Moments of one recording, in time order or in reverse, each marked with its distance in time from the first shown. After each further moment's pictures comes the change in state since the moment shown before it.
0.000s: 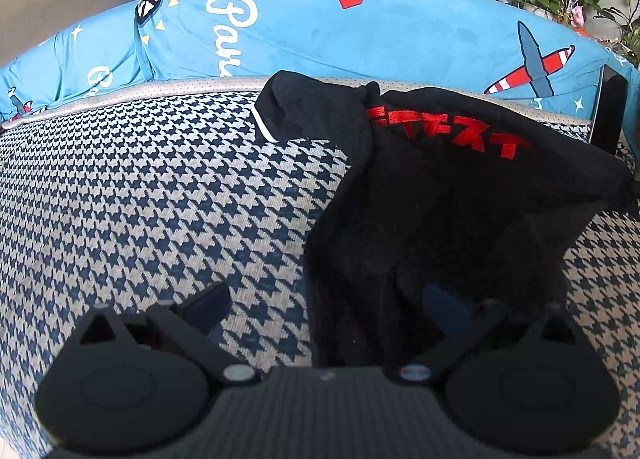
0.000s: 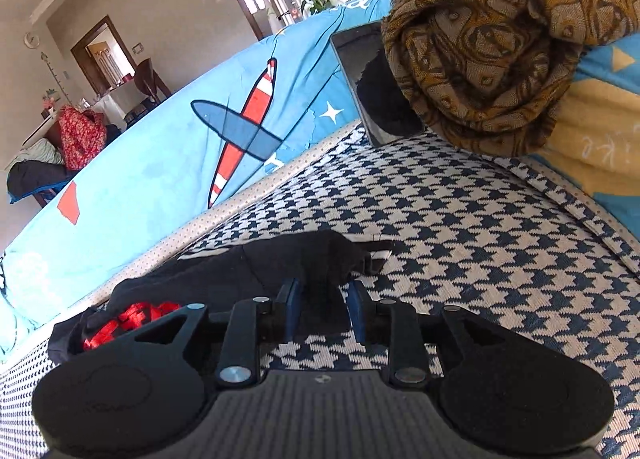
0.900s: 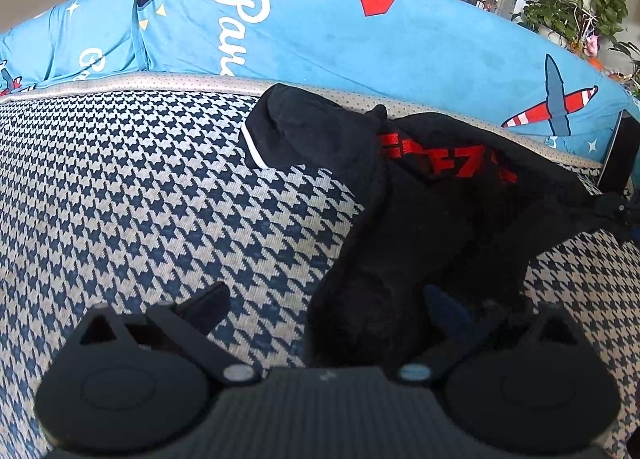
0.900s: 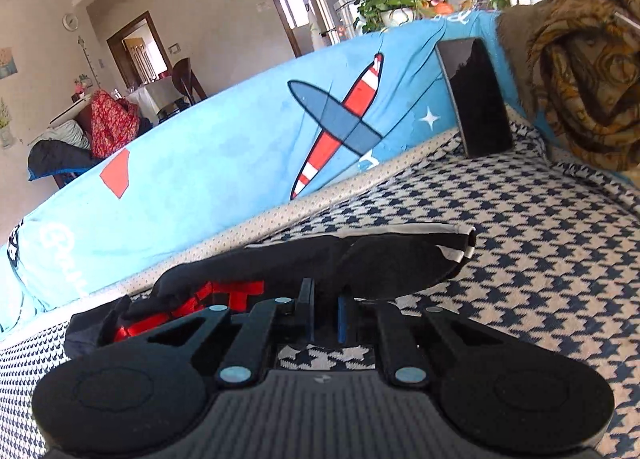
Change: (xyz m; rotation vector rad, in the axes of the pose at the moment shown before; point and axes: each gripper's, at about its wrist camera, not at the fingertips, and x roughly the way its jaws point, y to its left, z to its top) left arm 0.031 0.021 0.044 -0.089 0.012 -0.048; right arm 0.024 0.093 -0.029 -0.109 -0.125 0.003
